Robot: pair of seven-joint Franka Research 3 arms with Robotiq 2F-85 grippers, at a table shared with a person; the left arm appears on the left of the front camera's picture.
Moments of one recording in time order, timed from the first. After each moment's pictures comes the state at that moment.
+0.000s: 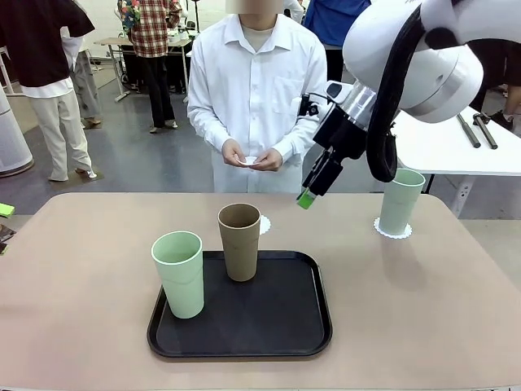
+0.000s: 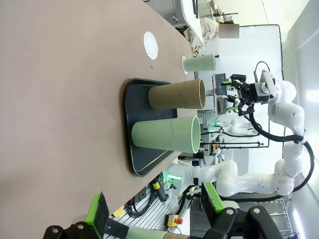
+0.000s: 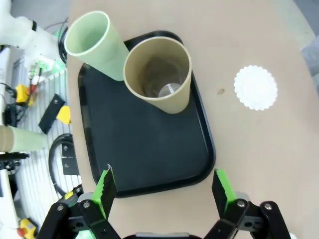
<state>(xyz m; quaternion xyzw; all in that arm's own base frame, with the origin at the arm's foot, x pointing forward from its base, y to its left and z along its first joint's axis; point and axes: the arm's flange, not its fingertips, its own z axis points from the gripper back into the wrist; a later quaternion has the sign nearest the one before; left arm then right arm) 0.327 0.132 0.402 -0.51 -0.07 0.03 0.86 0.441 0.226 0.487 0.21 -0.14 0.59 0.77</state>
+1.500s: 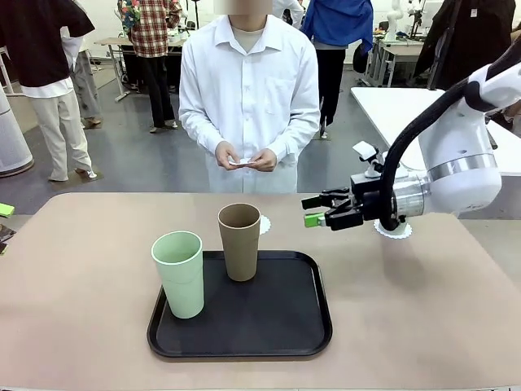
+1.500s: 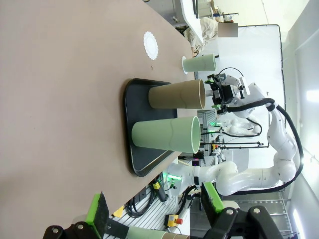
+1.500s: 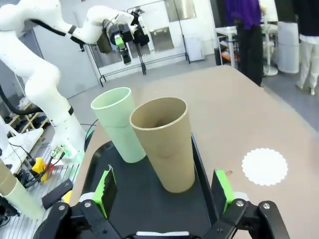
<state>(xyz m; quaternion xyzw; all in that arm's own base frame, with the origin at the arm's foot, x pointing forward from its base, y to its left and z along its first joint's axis) 0.327 0.133 0.402 -0.51 -0.07 0.03 0.86 0.442 0.151 0.332 0.49 -0.39 0.48 0.61</state>
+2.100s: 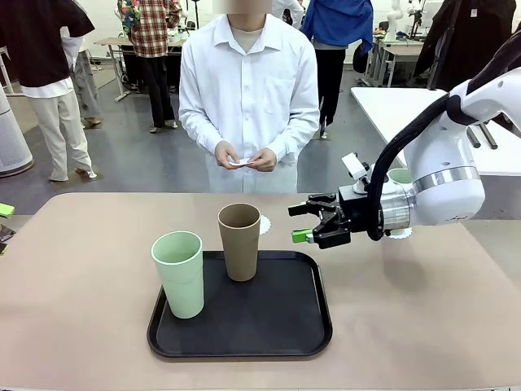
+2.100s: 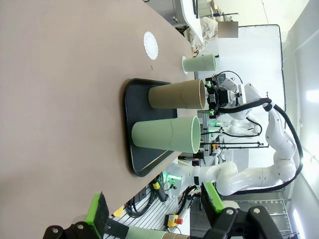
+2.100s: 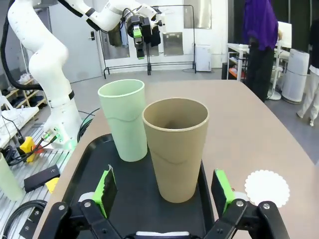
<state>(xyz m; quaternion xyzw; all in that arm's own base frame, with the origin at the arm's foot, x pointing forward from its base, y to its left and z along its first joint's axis) 0.327 0.132 0.402 -0.51 -0.07 0.03 0.86 0.433 0.171 0.317 0.47 -0.43 0.54 0.56</state>
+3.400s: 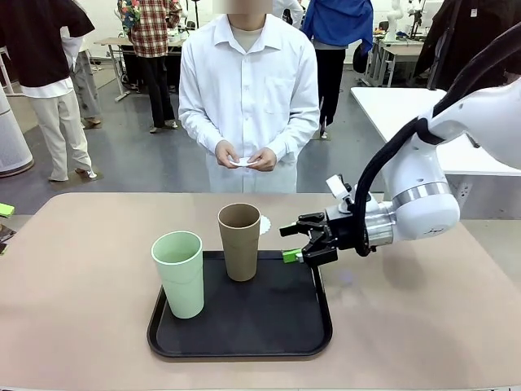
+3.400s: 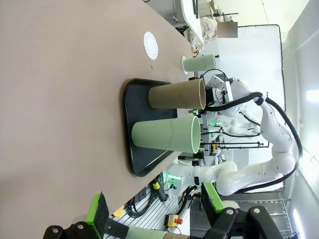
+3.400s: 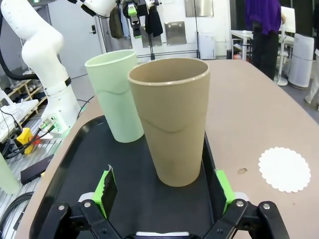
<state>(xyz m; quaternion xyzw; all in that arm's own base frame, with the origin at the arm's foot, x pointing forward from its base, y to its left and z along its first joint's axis) 0.327 0.133 0.402 -0.51 -0.07 0.03 0.86 0.443 0.193 0.262 0.47 -0.39 0.54 0.57</state>
